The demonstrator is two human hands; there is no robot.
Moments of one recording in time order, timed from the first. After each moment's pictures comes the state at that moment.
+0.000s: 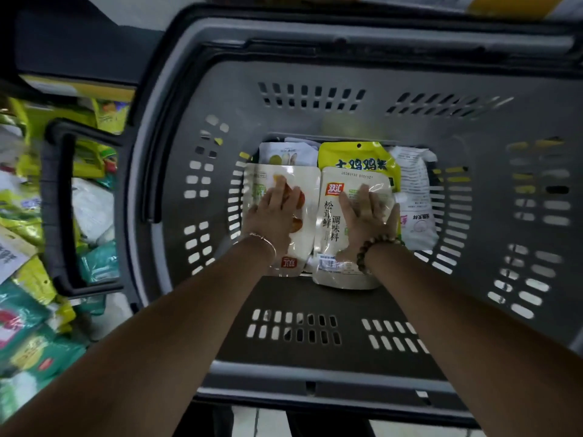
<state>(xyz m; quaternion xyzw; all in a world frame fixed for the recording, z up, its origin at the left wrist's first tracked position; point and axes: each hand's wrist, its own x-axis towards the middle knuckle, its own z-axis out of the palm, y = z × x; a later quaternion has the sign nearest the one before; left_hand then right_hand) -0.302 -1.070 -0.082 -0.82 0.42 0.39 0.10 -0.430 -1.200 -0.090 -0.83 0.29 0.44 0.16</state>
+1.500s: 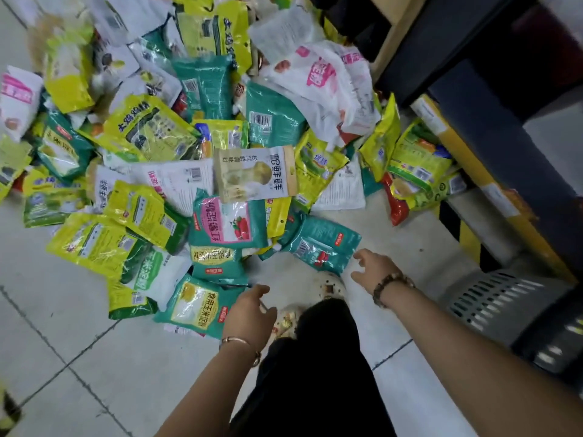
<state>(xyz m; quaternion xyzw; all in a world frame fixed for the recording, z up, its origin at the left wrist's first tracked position) -0.193 -0.565 0.022 -0.83 -0.27 0.42 -0.27 -0.134 -0.795 -0.042 -0.83 0.13 0.49 0.22</state>
